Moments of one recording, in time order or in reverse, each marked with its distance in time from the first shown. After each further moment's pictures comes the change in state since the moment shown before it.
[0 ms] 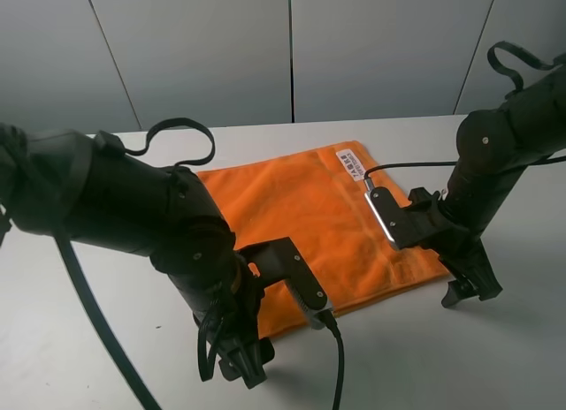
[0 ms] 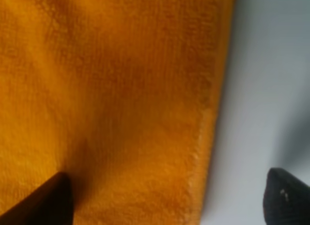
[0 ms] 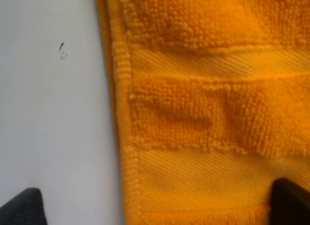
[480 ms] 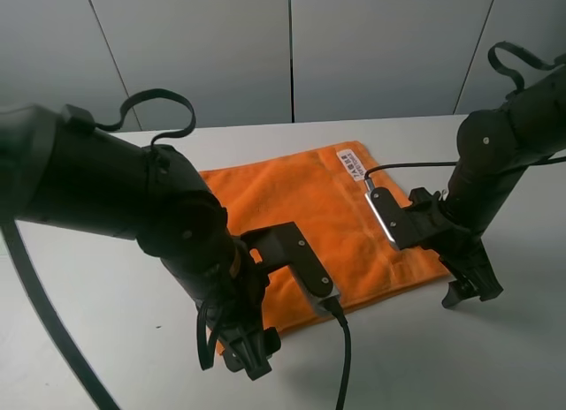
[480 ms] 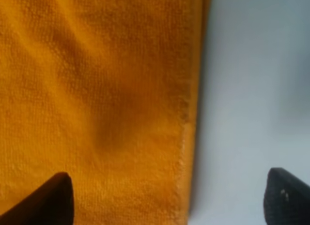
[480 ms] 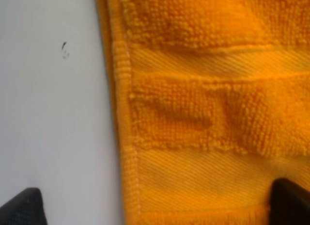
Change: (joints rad) left arm 0.017 -0.056 -0.009 -0.065 0.010 0.070; right arm 0.000 -0.002 0.002 0.000 0.000 0.000
